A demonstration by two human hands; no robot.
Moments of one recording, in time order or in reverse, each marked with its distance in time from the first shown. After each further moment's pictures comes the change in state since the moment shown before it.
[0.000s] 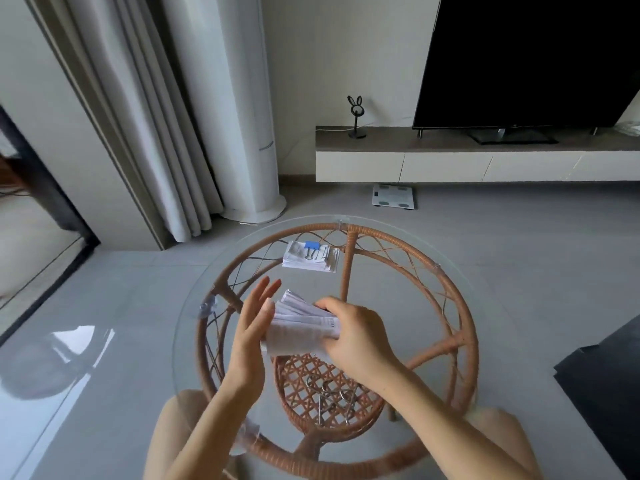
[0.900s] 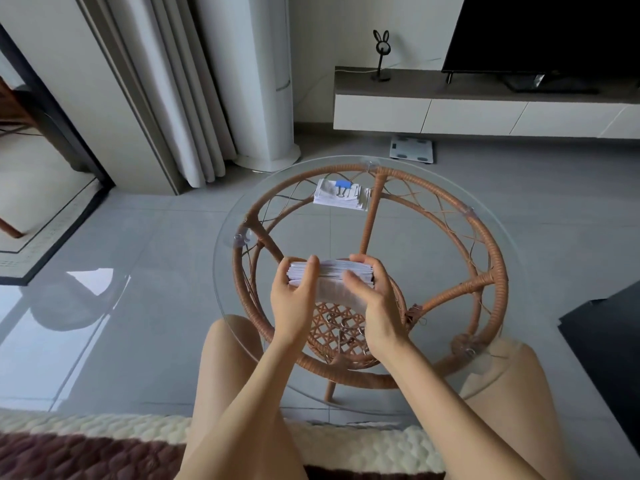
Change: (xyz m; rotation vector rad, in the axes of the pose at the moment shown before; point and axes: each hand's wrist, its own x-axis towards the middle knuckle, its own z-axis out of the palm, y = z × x) left_hand -0.031 -0.038 -0.008 0.122 0.322 0.035; right_hand -0.039 -0.018 0.071 1.048 0.199 0.406
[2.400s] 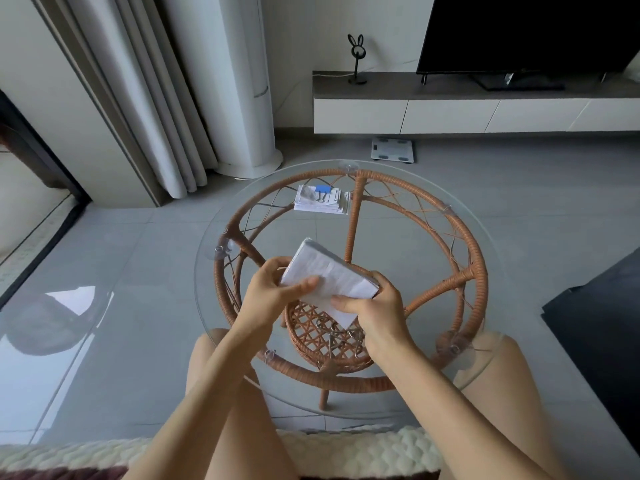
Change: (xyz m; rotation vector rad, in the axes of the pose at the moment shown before) left_hand 0.030 0.015 -0.028 0.038 -0.456 -0.217; right_hand 0.006 0.000 -0.017 -0.058 0.182 0.182
